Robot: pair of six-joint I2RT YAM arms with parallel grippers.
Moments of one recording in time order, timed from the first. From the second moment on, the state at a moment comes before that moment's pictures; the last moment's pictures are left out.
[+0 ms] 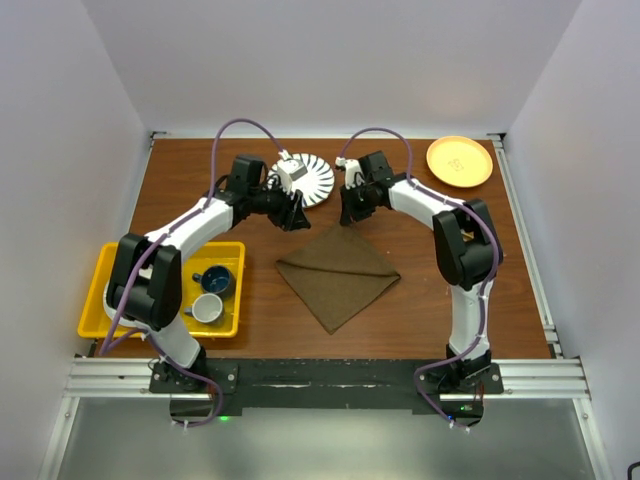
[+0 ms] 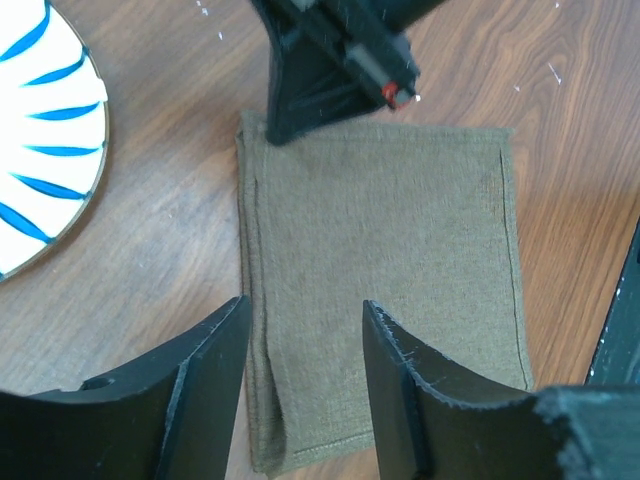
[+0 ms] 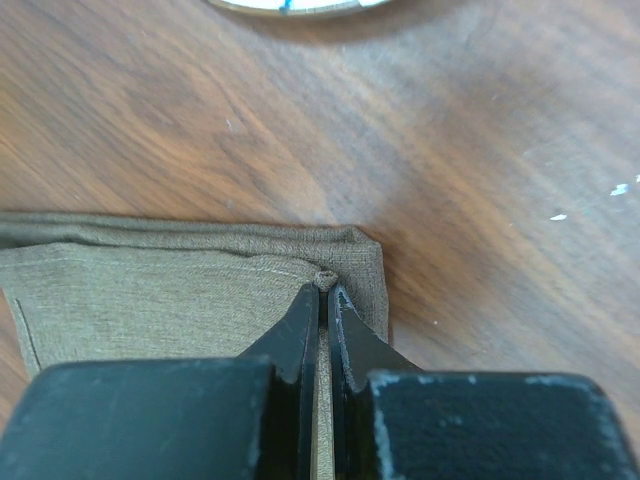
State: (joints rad) left arm -0.35 1.69 1.19 -0.24 0.70 0.12; right arm 0.42 2.08 1.51 -0.42 -0.36 0.01
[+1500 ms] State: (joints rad) left arm -0.38 1.98 1.05 -0.04 0.88 -0.23; right arm 0.40 2.00 1.52 -0.49 -0.31 -0.02
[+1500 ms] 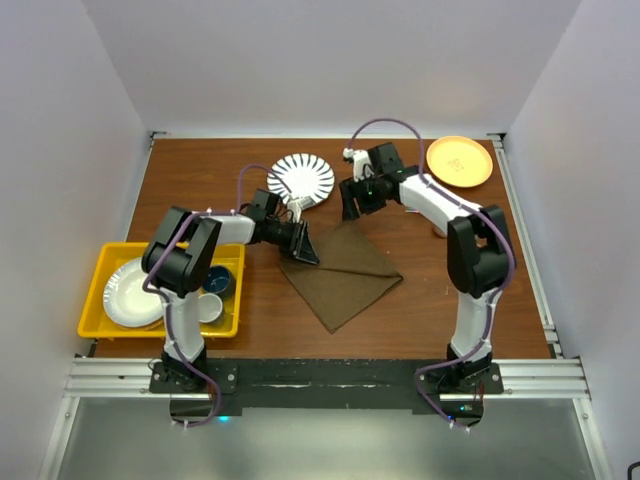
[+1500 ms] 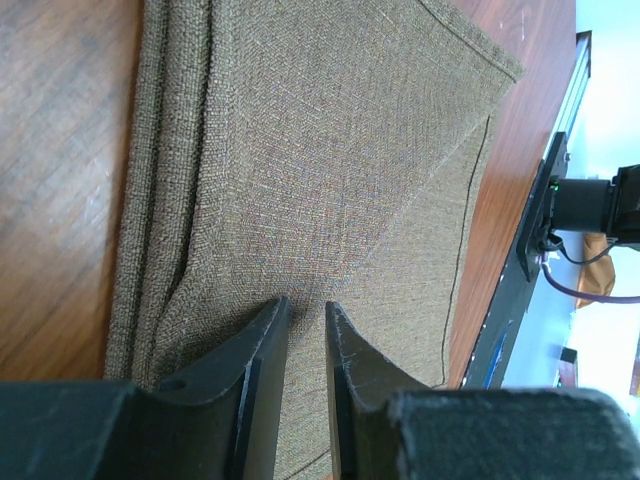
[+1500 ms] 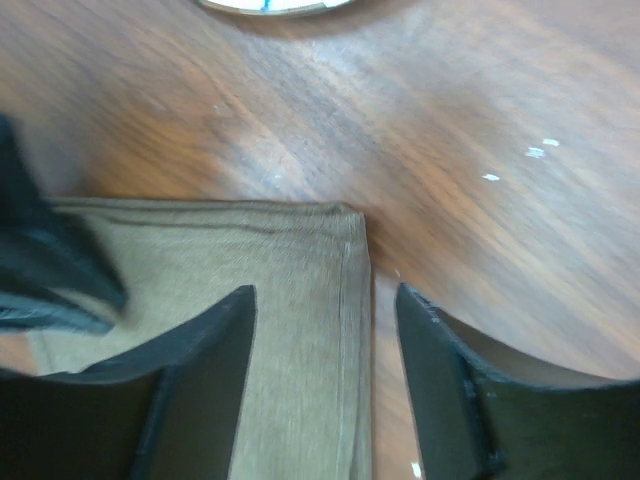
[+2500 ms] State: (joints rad) left arm -0.38 1.77 1.02 0.37 0.98 -0.56; right arm 0.25 1.62 1.04 -0.24 -0.85 0.44
